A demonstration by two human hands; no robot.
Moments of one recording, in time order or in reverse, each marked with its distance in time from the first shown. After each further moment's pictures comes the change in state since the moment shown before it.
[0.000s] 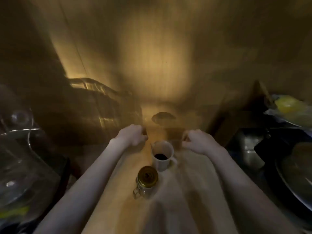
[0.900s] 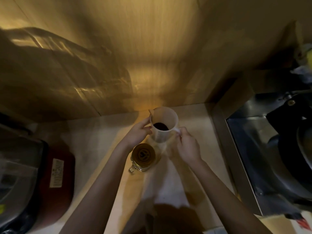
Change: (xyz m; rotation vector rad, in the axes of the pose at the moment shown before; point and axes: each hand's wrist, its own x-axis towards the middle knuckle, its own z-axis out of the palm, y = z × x) left_hand 0.013 0.007 0.086 -0.979 -0.176 -0.063; right_hand 0.009 0.011 0.148 0.428 0.313 0.223
